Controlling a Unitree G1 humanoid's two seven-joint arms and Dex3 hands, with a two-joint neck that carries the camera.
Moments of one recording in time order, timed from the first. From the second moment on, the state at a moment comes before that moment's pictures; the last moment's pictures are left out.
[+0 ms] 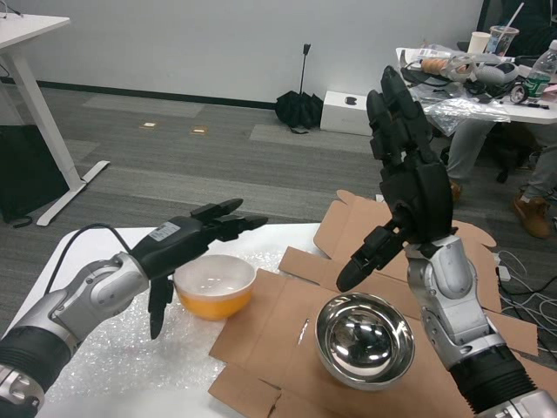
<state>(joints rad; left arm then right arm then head) -0.73 0.31 -0.33 0.75 0.58 -0.80 -0.05 -0.27 -0.44 0.01 0.05 0.42 -0.68 0.02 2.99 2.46</state>
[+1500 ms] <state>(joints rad) -0.59 0.16 0.02 0.70 -0.36 -0.94 0.04 -0.27 -0.44 0.01 0.08 0.43 -0.69 0.02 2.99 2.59</state>
